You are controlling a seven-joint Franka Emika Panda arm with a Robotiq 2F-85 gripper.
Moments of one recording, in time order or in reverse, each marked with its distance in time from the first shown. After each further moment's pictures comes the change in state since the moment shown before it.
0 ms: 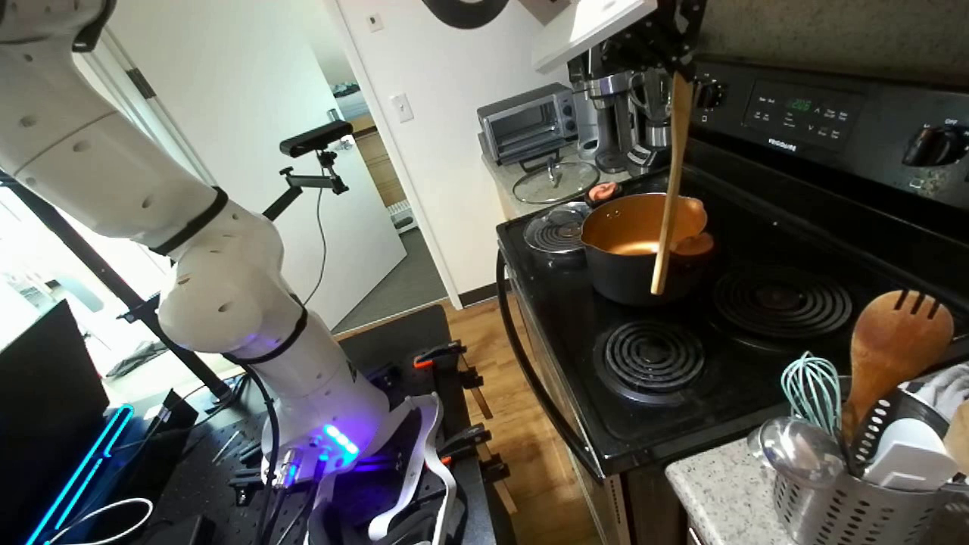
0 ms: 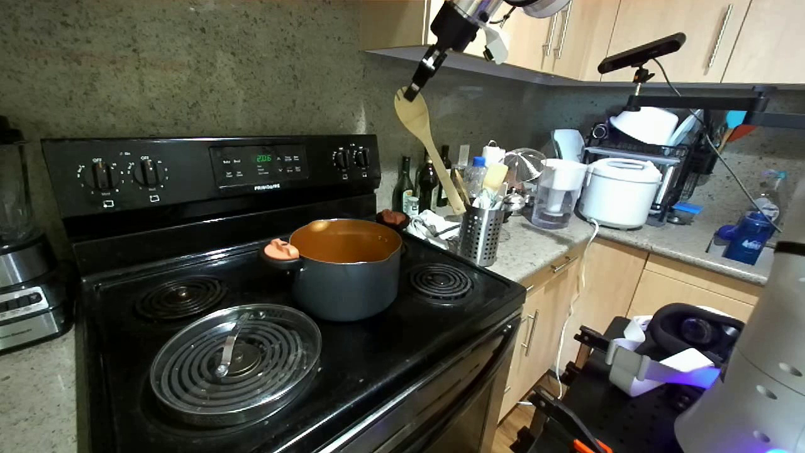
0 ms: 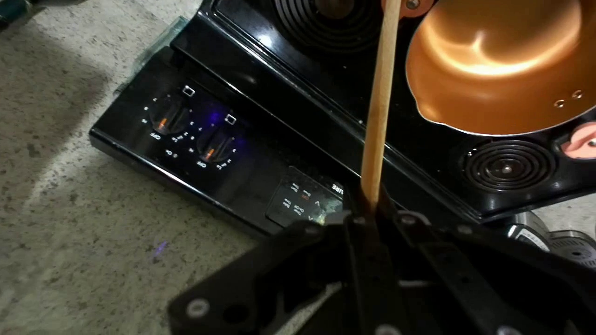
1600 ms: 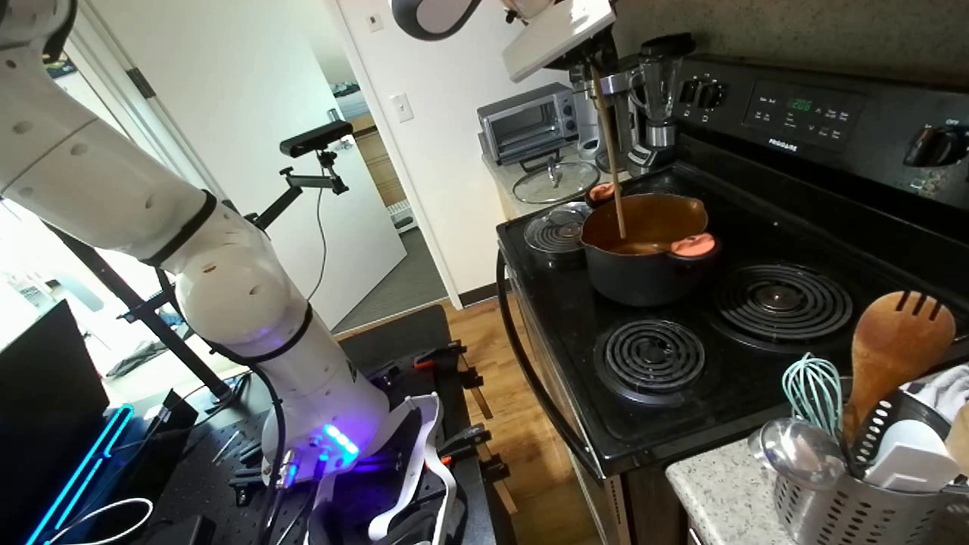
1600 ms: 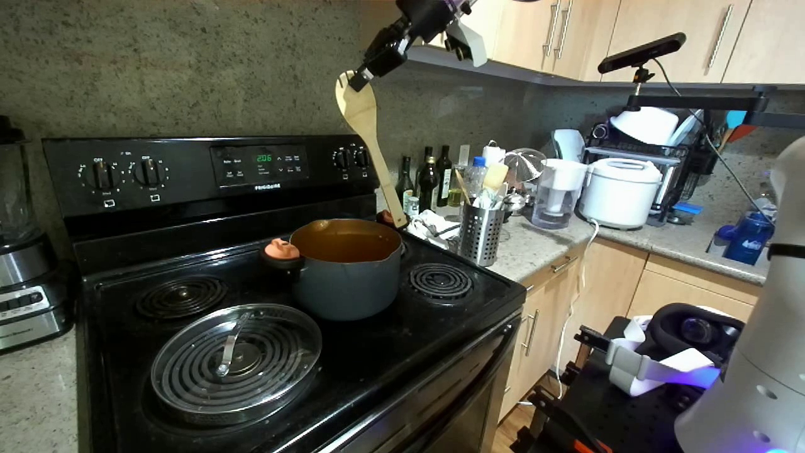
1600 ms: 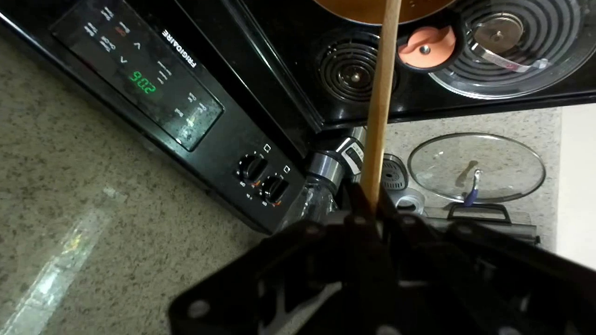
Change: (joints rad) arm 0.252 -0.075 -0.005 -0.072 0.476 0.001 -0.594
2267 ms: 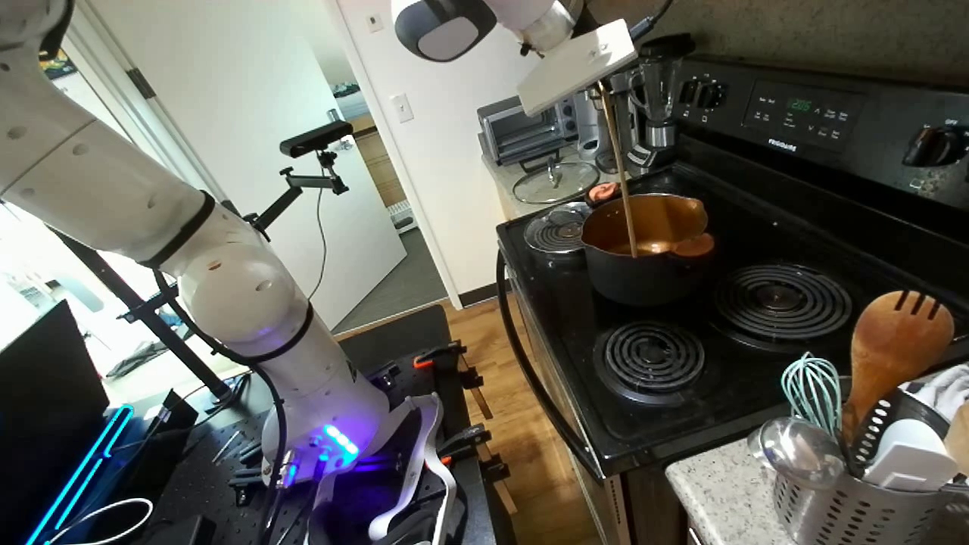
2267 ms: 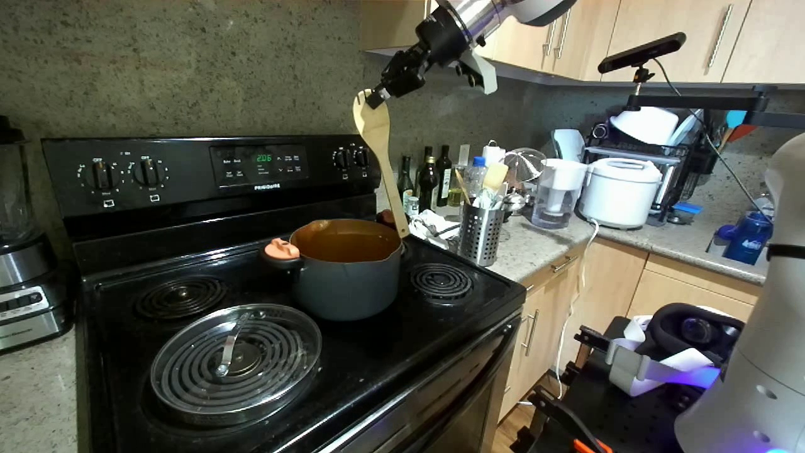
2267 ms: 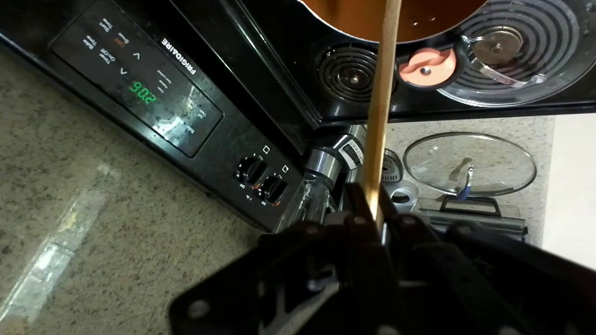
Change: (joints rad) arm 0.054 -0.006 -0.126 -0.049 0.212 0.000 -0.286
